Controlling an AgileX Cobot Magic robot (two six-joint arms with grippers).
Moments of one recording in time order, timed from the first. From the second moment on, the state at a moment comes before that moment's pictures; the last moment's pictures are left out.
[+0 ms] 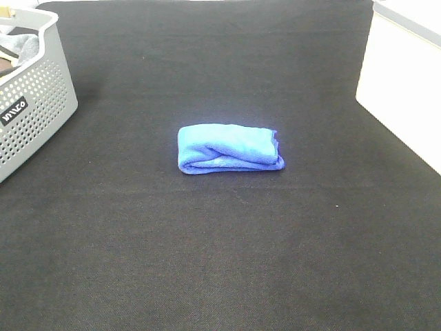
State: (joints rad) left arm -0.24 0.12 -0.53 -0.09 1.10 0.19; right arm 0.18 0.28 -0.57 0.12 1.11 -0.17
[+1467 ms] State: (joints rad) left arm -0.09 0.12 -0.51 -0.15 1.06 0.27; right arm 0.05 0.17 -0.51 0.06 1.07 -0.09
